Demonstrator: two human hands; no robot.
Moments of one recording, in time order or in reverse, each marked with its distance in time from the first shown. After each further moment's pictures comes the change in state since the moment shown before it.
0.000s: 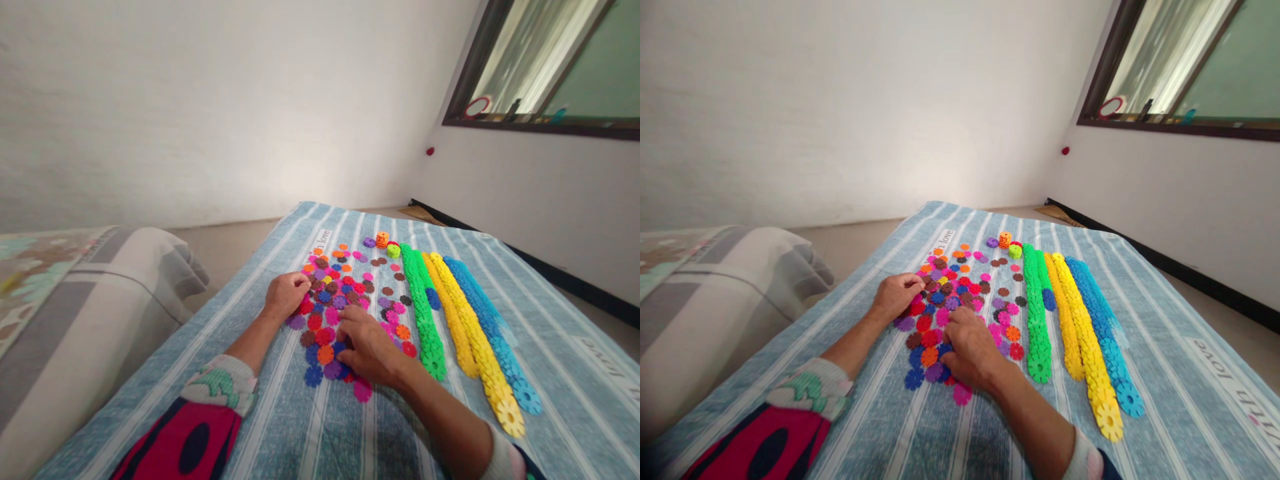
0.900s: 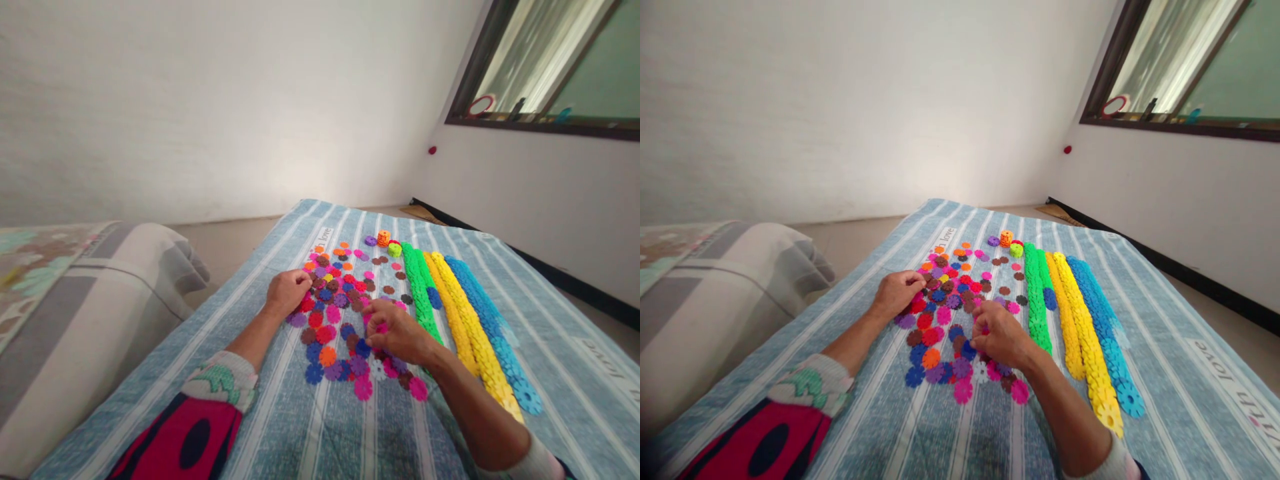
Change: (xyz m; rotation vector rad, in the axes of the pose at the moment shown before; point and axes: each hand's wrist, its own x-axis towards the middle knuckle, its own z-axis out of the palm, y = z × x) left_hand 0.000 0.002 0.000 0.007 -0.005 -0.019; right_hand -0.016 0.032 -0.041 0.175 -0.015 0.109
